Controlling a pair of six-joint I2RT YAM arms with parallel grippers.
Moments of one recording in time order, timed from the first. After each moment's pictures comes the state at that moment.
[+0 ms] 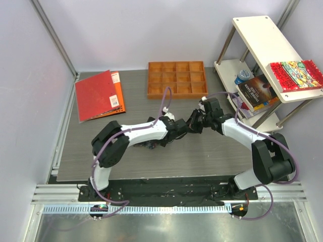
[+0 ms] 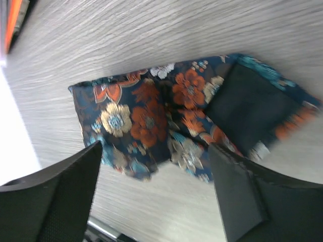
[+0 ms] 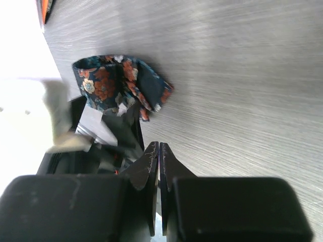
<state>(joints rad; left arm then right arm) -1.00 2.01 1.43 -1.03 -0.78 -0.65 0.36 1.46 0.80 -0.17 -0.50 0.87</state>
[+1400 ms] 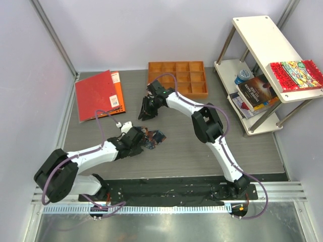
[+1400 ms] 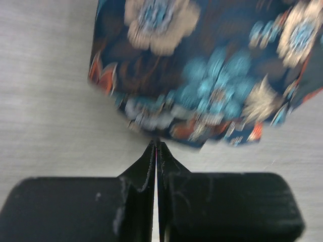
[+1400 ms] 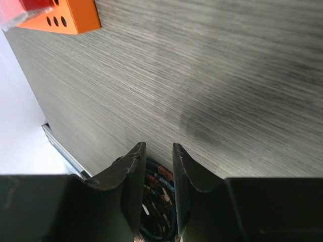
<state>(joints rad) -0.73 1.28 0.55 -0.34 -0.30 -0.96 0.67 2.48 2.12 -0.60 -0.46 0.76</state>
